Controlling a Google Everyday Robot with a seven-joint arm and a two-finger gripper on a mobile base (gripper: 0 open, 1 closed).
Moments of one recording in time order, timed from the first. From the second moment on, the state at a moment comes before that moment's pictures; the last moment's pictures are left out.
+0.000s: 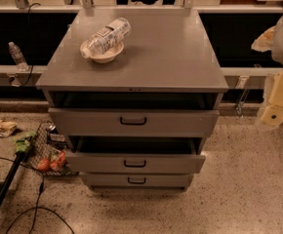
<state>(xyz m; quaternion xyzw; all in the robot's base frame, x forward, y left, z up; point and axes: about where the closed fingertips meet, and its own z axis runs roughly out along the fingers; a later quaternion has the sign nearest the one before) 0.438 -0.216 0.977 -0.60 0.78 -0.04 0.16</state>
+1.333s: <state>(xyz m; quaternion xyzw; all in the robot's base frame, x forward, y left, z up) 0.474 -0.099 1.000 -0.81 0.51 -0.21 0.17</state>
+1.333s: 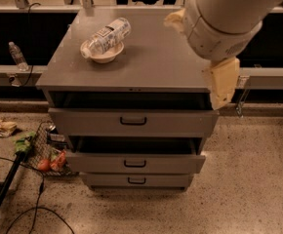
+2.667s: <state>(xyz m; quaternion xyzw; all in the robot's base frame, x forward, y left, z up) 0.589 -0.028 1.069 -0.86 0.28 -0.33 0.27</state>
